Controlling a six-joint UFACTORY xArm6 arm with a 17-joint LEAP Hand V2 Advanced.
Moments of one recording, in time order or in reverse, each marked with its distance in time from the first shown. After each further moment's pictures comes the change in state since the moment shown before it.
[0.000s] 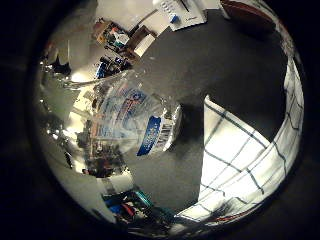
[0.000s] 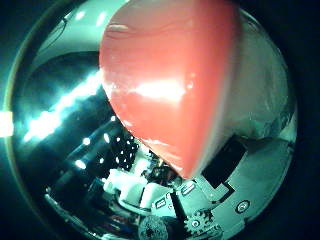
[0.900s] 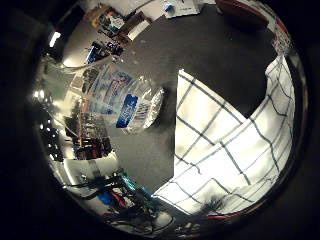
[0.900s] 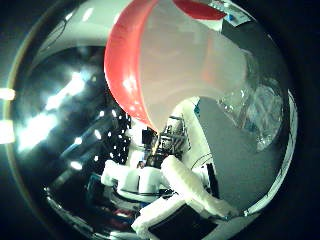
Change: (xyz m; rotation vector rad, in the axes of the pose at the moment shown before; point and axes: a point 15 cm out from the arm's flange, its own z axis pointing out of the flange) arm -0.002 0.016 -0.028 -0.081 0.134 0.004
